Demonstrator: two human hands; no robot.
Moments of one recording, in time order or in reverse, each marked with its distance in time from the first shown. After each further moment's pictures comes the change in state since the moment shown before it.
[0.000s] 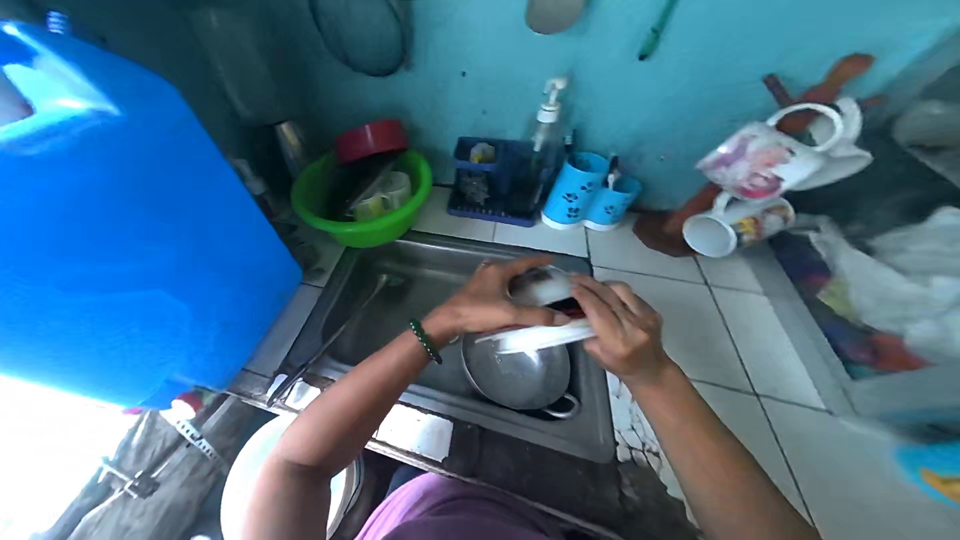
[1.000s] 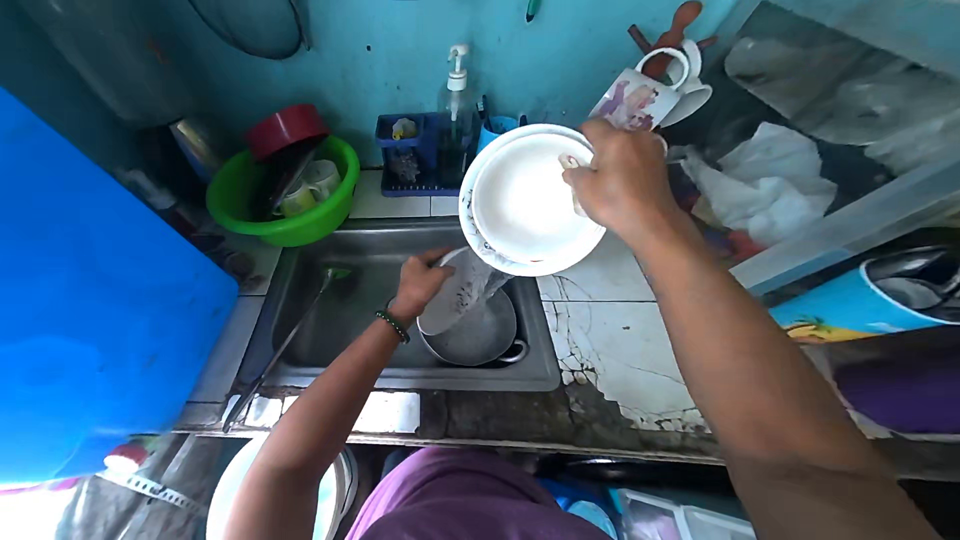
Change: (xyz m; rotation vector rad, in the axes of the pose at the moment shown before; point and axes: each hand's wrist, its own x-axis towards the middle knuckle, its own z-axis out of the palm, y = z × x) left_hand -0.004 -0.048 0.030 -0.053 0.241 -0.459; right_hand 0.118 0.039 -0.080 -0.093 -0.579 0.935
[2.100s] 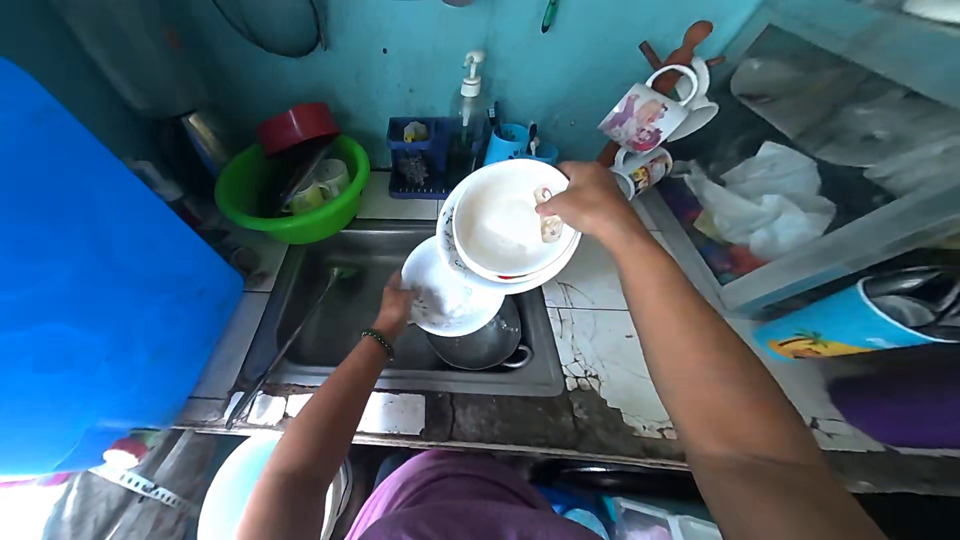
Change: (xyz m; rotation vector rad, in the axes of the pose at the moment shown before) left_hand 0.024 -0.081 -0.009 -0.434 0.174 -0.125; right_hand 0.019 -0.006 0.036 0.275 -0.213 0.209
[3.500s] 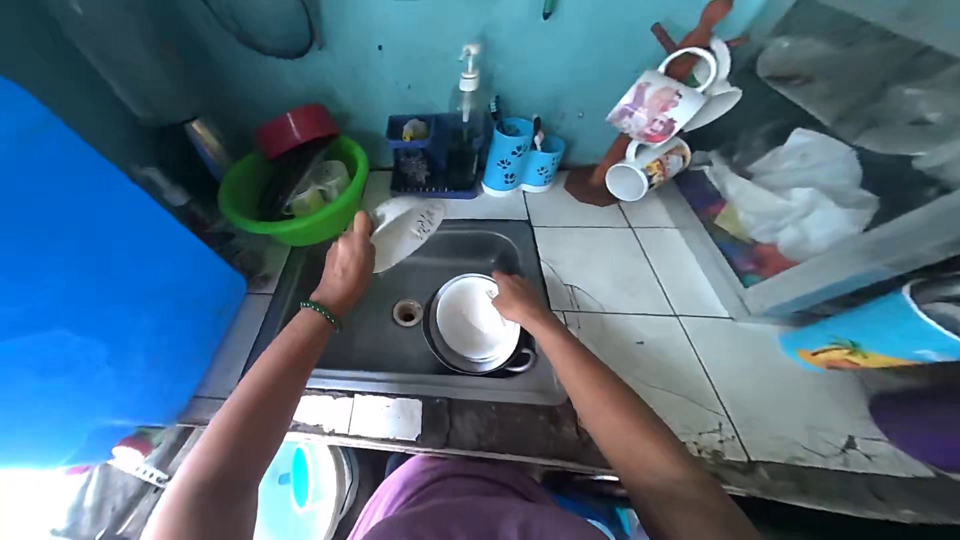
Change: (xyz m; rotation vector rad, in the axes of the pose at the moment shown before) left_hand -0.017 0.105 -0.047 1.152 0.182 0.596; right_hand -0.022 0.076 0.140 -0.285 -0.406 0.058
